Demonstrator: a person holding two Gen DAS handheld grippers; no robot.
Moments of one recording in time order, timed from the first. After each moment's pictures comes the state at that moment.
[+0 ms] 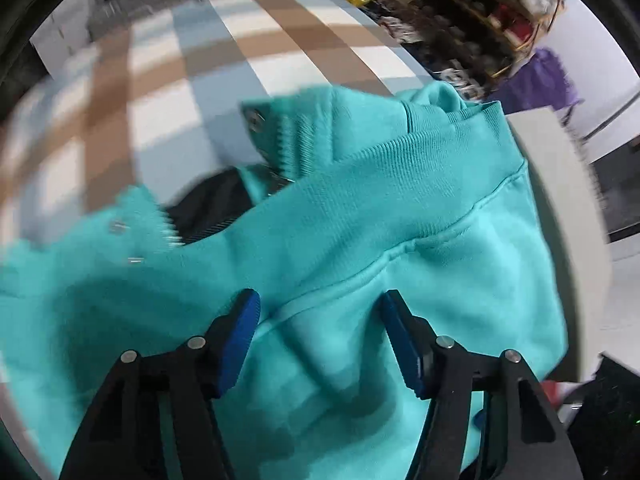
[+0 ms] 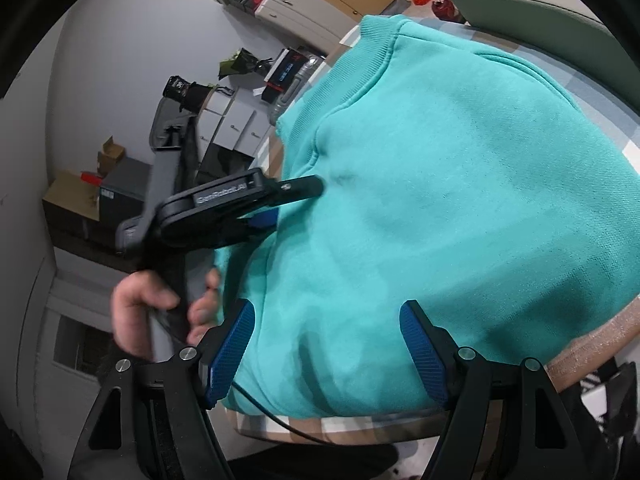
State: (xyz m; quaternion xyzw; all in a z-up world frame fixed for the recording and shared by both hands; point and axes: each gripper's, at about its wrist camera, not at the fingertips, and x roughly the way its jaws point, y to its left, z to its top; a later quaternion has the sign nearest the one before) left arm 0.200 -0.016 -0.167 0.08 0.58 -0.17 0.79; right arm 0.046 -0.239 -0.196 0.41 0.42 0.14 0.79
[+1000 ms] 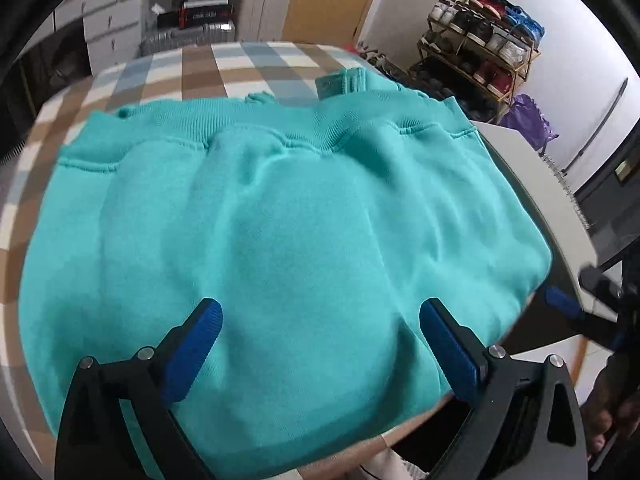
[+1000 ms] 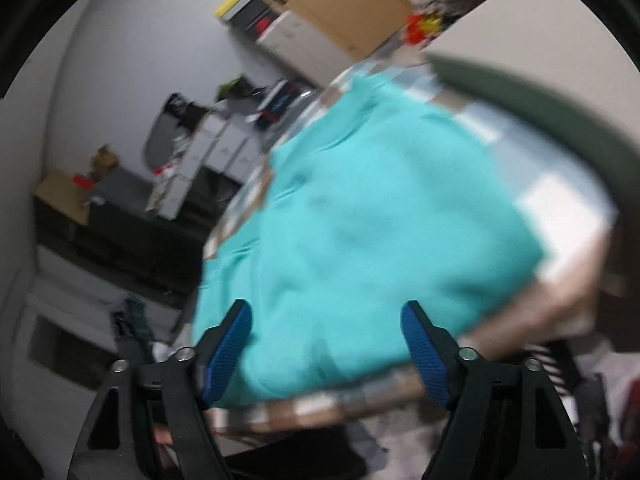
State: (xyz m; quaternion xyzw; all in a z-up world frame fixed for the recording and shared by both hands) left arm 0.084 0.040 -0.179 -0.01 0.48 -0.19 0.86; right arm -0.026 -0.270 -0.165 0.38 0.39 0.07 0.84
